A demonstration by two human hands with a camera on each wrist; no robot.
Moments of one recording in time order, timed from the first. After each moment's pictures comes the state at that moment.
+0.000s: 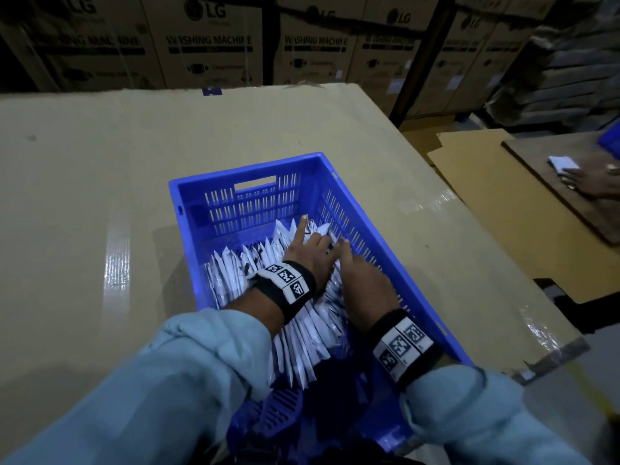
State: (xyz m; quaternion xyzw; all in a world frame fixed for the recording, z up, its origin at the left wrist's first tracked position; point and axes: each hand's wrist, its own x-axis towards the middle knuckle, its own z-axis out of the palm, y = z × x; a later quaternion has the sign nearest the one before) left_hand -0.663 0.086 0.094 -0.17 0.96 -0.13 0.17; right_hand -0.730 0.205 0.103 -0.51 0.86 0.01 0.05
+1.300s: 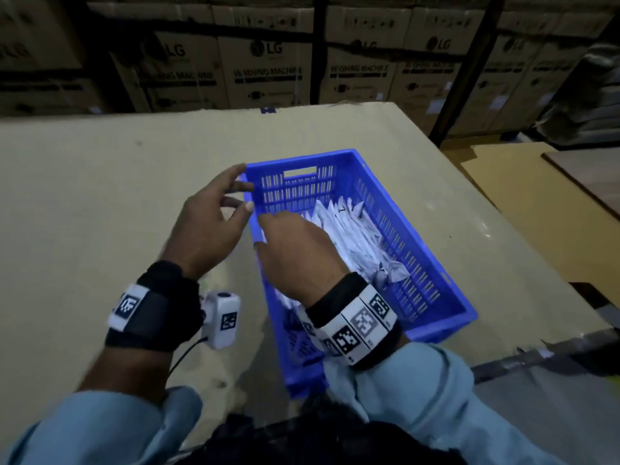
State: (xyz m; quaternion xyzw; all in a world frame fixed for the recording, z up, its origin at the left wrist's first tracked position) left_hand -0.415 0.124 0.212 -0.38 0.79 0.32 -0.36; right_hand -0.544 0.230 0.233 -0.68 0.72 -0.16 0.05
